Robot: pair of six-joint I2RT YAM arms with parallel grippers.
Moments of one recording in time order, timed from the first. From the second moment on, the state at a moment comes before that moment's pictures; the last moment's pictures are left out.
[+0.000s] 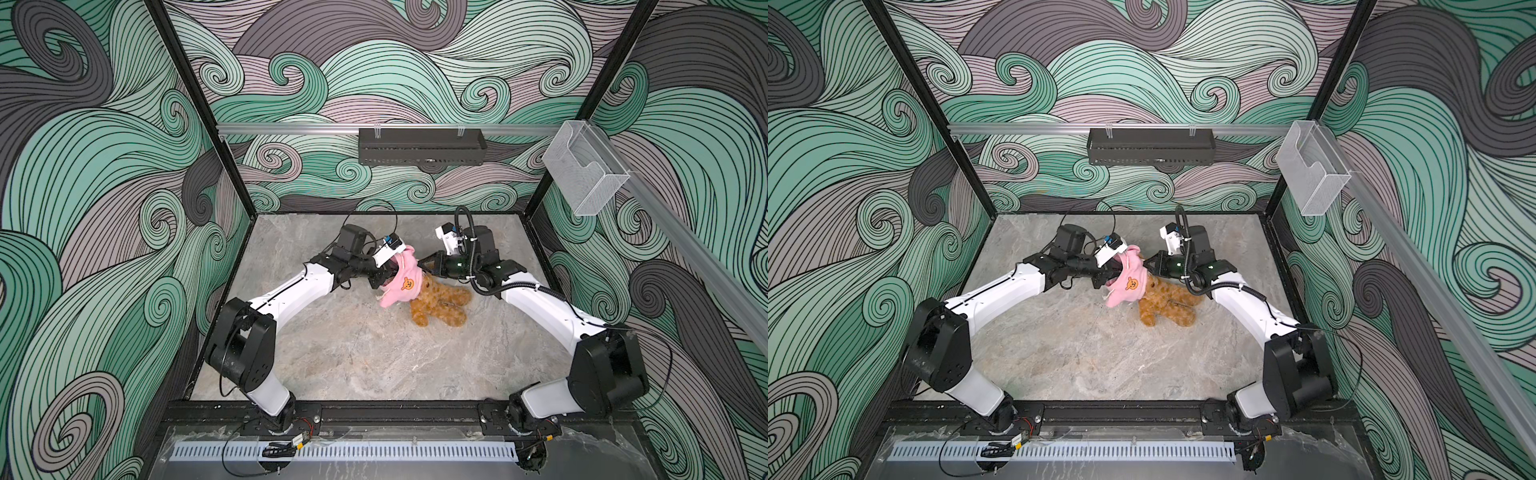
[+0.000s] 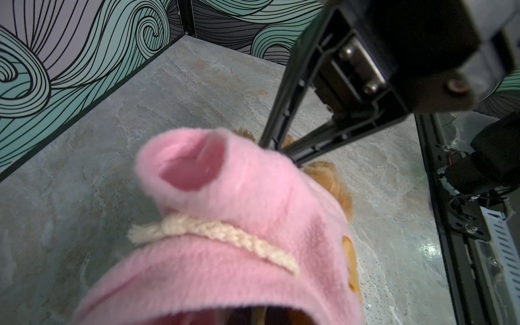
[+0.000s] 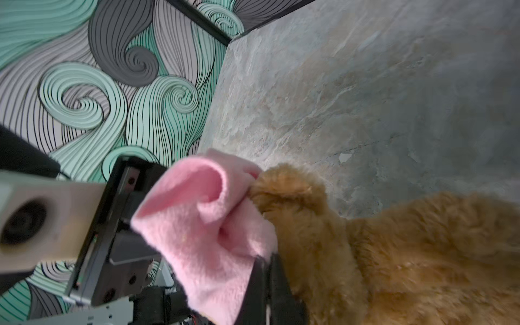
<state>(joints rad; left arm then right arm) -0.52 1.60 1.18 -0.25 0.62 0.39 0.36 1.45 1.04 -0.21 -0.55 0.57</state>
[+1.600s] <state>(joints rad) -0.47 1.62 1.09 -0.22 0.56 -0.69 0.55 1.19 0.58 0.10 -0.45 0.37</state>
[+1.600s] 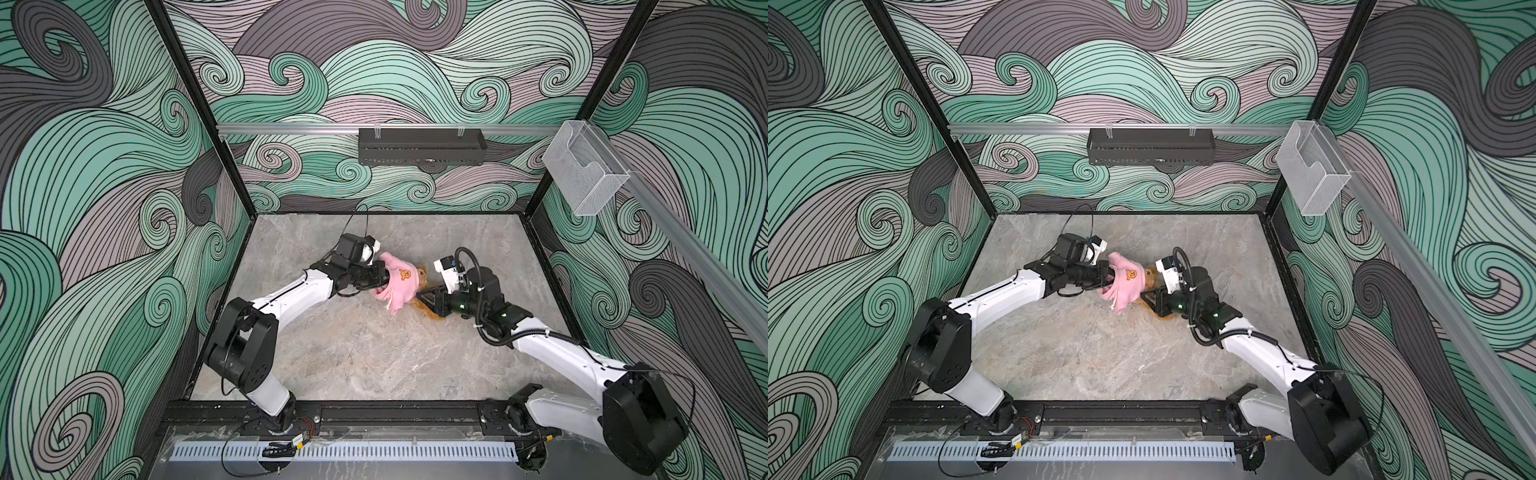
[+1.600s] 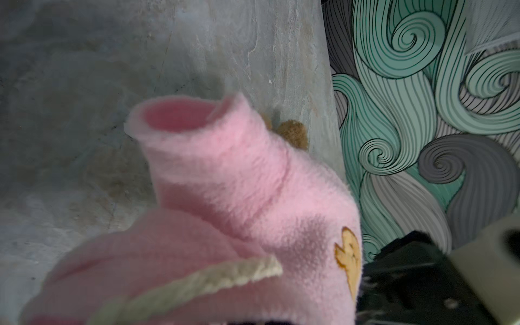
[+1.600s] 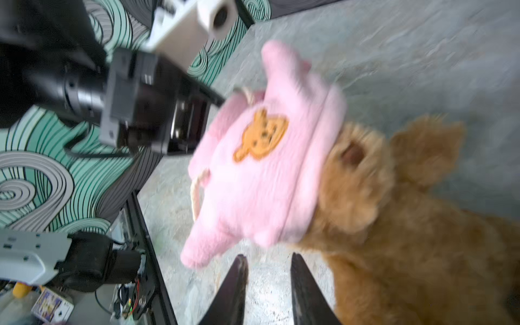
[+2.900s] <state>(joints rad) -0.42 1.69 1.00 0.06 0.82 -1.36 0.72 1.47 0.46 0.74 -0.05 0.40</state>
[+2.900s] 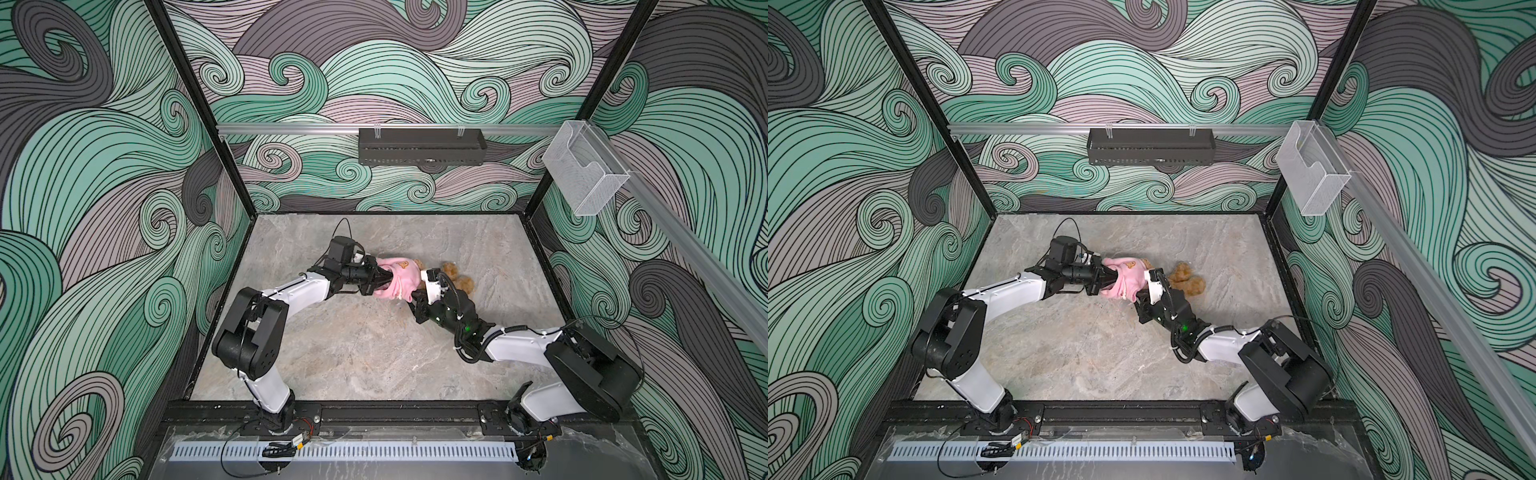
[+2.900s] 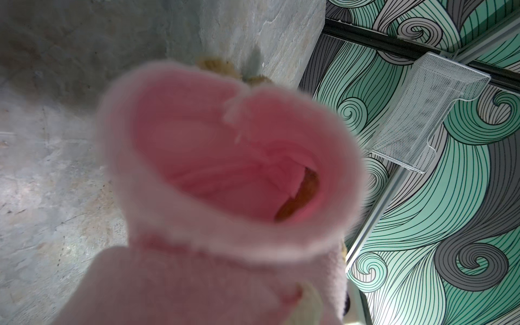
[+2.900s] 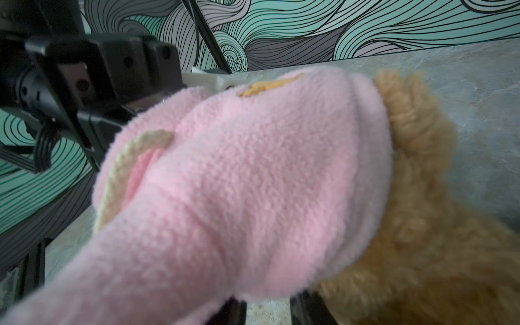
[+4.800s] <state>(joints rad) -0.47 1.76 1.07 0.01 0.86 -1.21 0.63 1.36 0.50 0.48 -0.02 0.58</state>
